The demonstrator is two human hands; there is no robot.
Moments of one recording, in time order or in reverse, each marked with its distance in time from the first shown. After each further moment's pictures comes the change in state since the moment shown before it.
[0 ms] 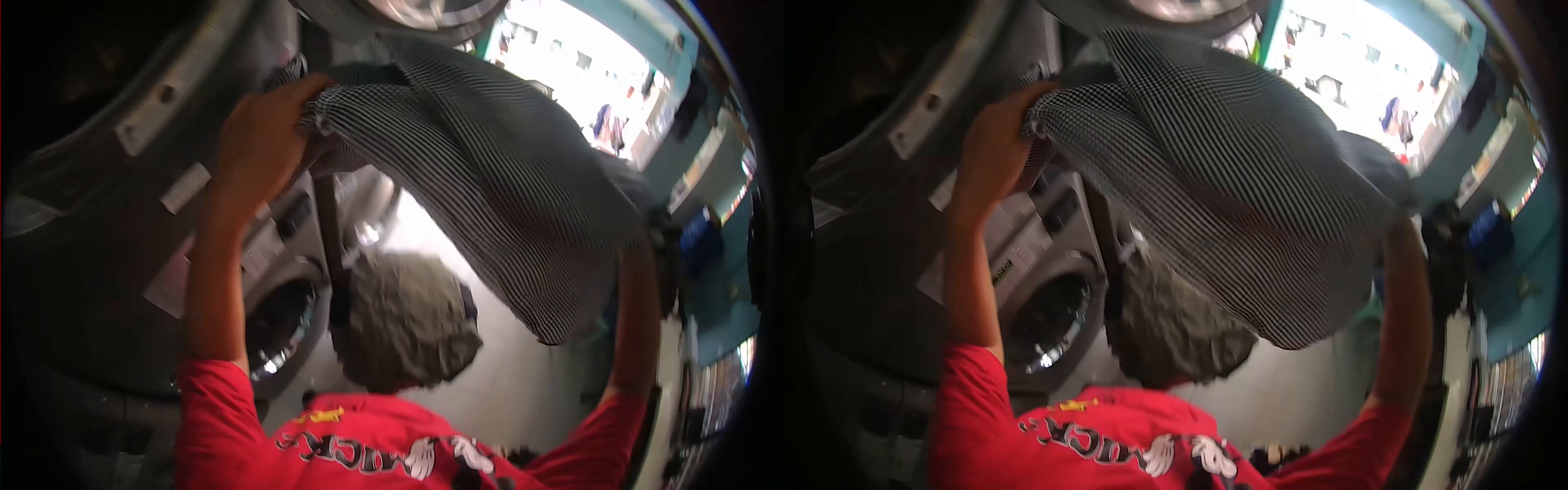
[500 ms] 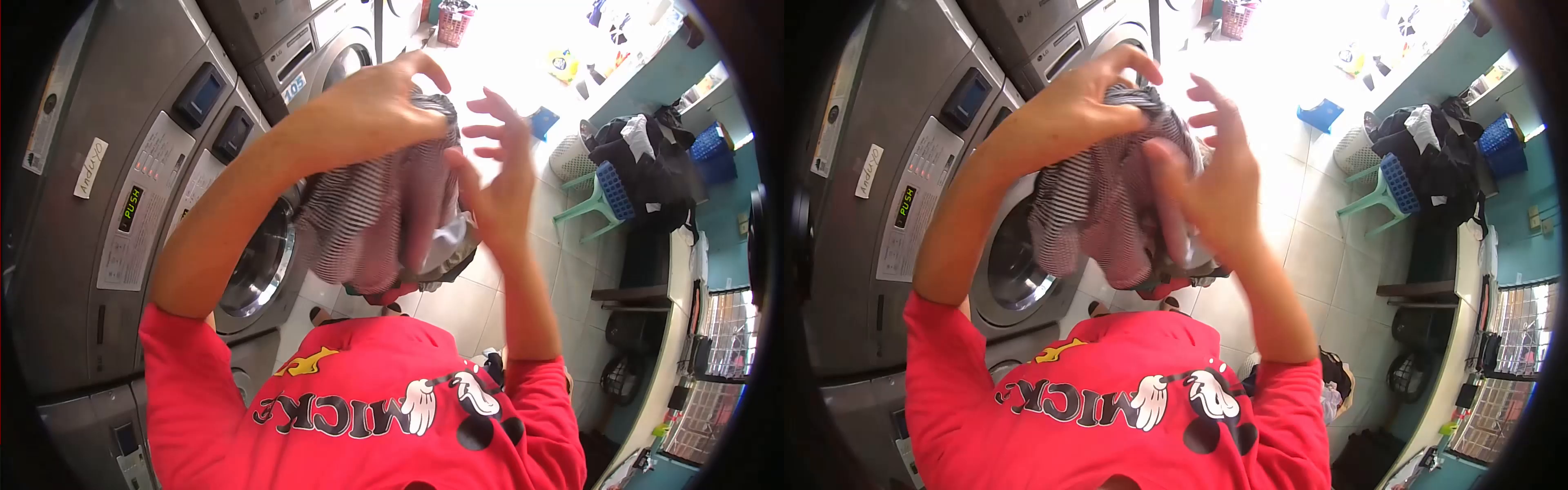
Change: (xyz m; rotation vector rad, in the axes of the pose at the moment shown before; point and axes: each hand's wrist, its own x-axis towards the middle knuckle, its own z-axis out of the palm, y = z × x) left_hand -0.038 0.118 0.101 -0.927 -1.015 -0.293; right_hand -0.029 -0.062 0.208 0.138 0.656 -0.402
